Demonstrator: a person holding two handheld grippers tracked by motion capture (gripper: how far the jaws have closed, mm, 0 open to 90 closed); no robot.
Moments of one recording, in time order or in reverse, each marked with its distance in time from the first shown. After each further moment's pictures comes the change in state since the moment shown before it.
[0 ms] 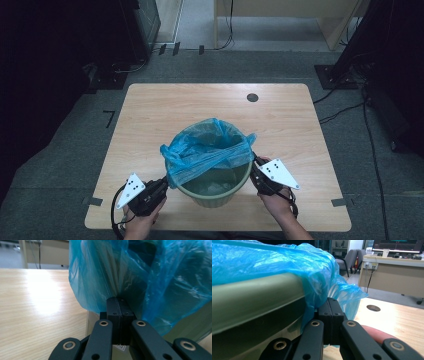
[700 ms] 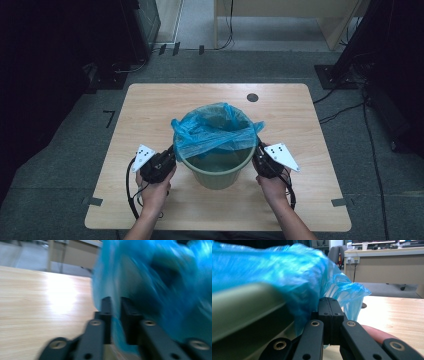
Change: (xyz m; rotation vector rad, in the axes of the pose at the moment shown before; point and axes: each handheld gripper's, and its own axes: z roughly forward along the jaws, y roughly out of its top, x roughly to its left) left arm 0.030 0.032 0.057 -0.060 0.179 -0.132; right arm -0.023 0.007 0.034 -0.013 -0.128 0.130
